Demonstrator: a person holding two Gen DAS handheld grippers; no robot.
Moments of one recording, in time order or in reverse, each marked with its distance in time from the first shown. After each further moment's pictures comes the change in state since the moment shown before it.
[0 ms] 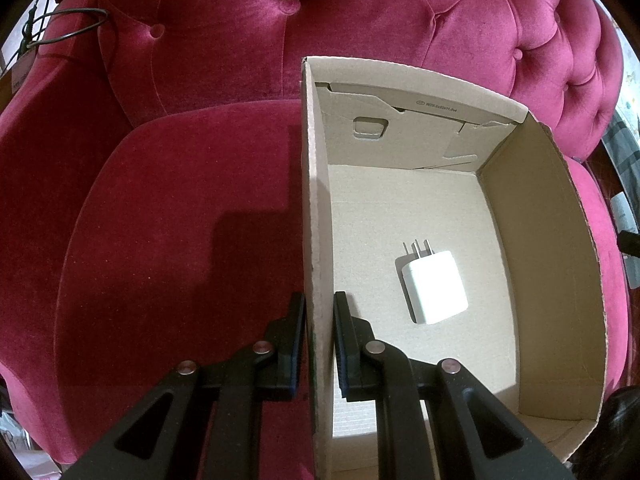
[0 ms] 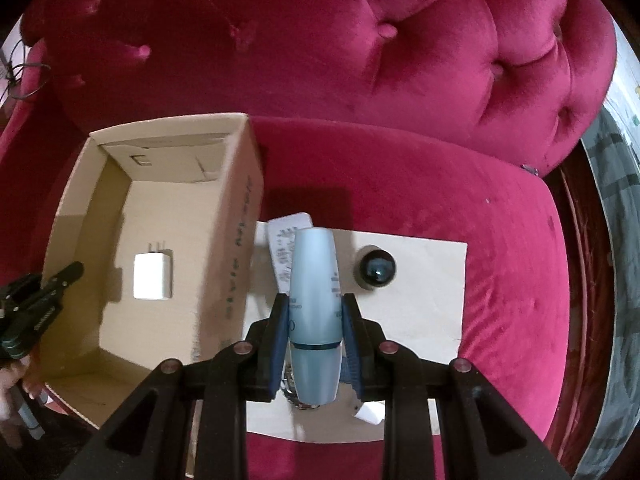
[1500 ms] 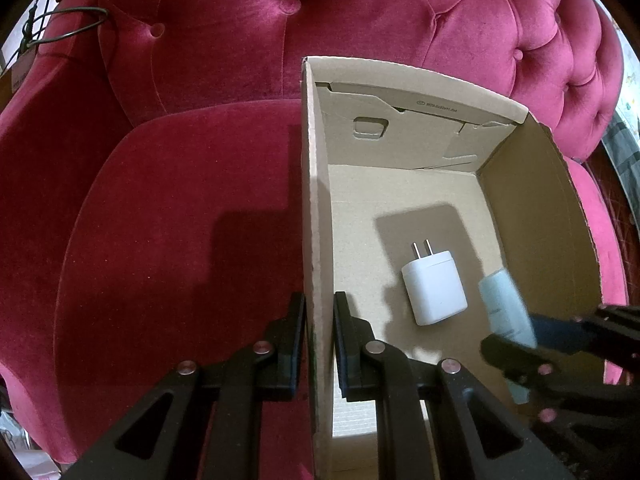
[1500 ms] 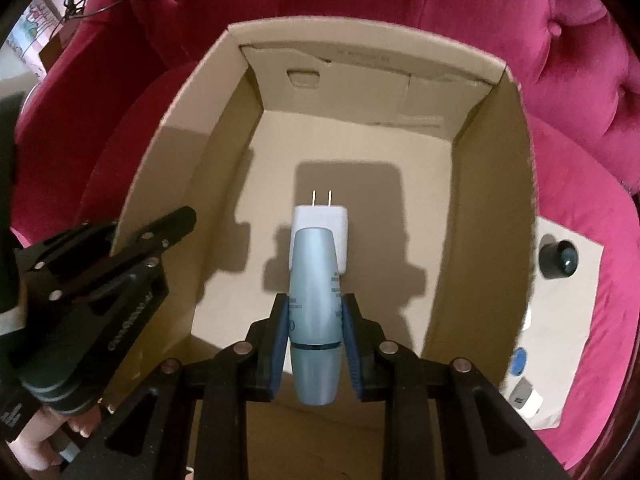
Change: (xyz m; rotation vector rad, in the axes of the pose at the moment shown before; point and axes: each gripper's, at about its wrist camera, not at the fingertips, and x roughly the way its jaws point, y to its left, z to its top) left arm 0.000 0.001 0.000 0.001 0.000 -0.002; right arm 0.052 0.152 -0.022 -0.111 0.116 0.201
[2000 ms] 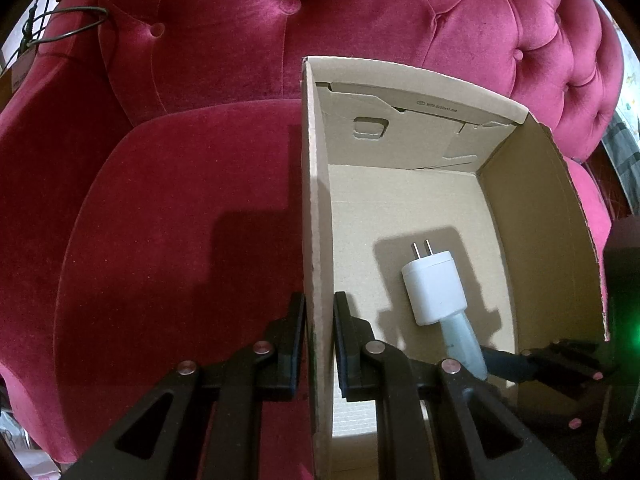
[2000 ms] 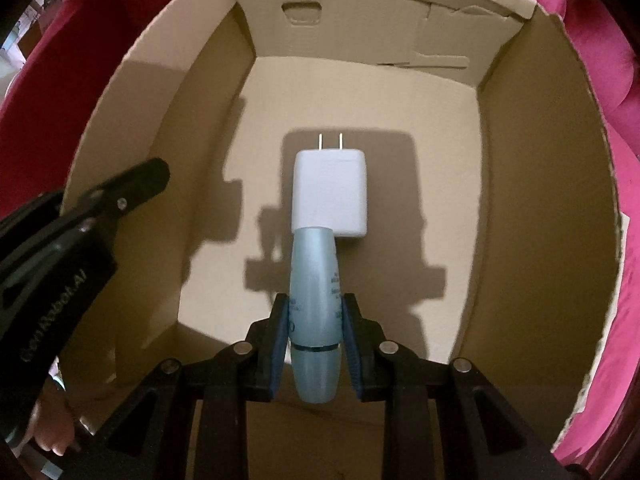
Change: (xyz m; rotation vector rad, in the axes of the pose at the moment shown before) left arm 0.000 0.000 0.000 0.000 0.000 -0.001; right arm 0.045 0.006 -0.007 0.023 0.100 0.004
